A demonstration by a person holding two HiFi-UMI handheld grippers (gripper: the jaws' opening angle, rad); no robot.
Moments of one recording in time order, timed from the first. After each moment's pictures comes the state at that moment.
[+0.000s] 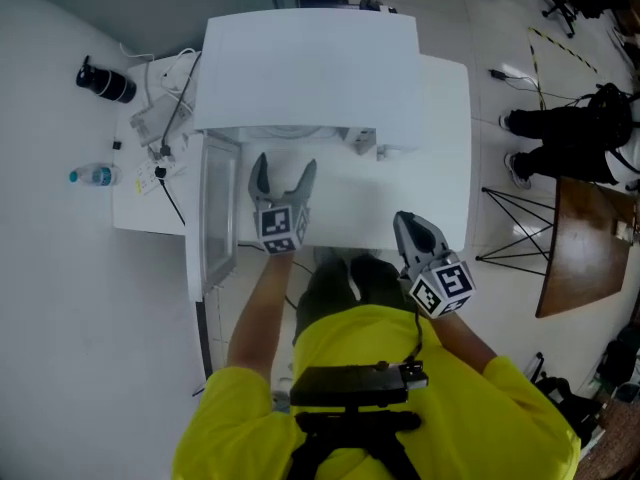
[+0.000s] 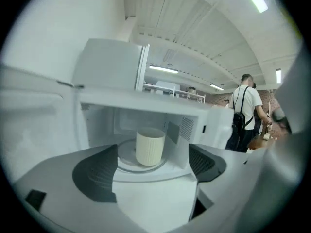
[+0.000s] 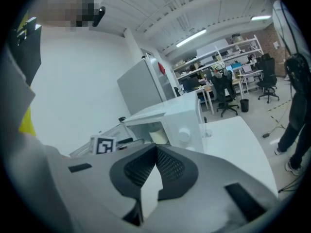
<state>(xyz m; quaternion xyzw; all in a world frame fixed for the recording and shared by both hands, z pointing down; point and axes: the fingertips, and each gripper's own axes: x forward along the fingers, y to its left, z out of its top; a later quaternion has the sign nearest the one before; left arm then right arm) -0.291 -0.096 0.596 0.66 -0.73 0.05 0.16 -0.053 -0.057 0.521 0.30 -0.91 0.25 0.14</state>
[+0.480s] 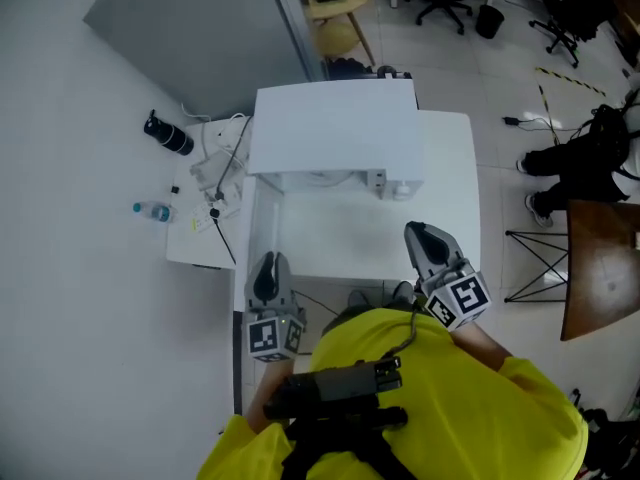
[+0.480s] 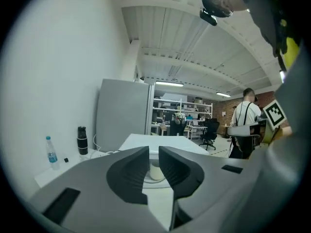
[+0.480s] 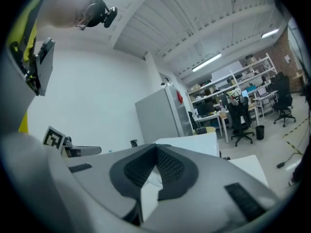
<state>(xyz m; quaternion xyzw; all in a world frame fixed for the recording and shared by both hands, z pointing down) -0.292 0.072 0.386 0.62 -0.78 0.02 0.12 -0.073 -0.055 0.369 0.26 -0.95 0.15 0.02</state>
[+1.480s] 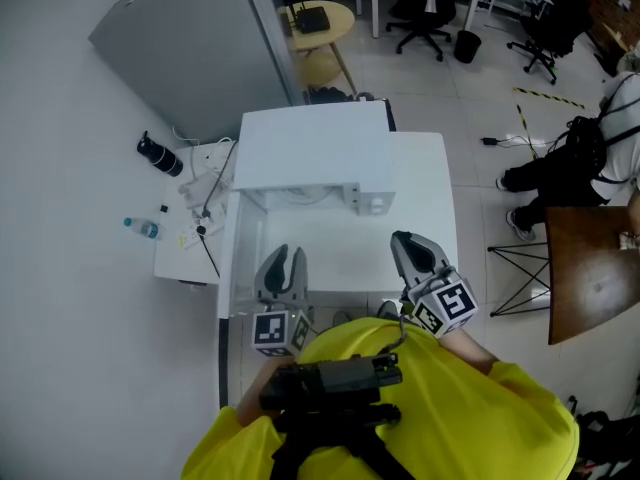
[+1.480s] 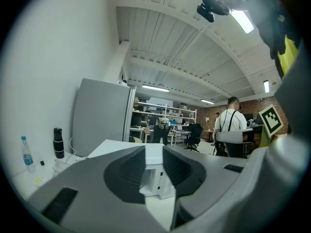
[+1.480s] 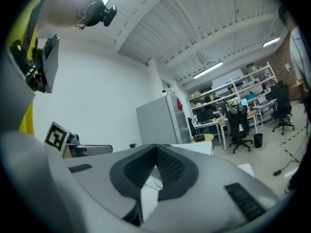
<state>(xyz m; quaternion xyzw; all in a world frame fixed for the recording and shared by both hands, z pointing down) -0.217 0.029 0.353 0.69 -0.72 0.00 0.09 -0.043 -0.044 0.338 0.28 -0.95 0.12 0.00</state>
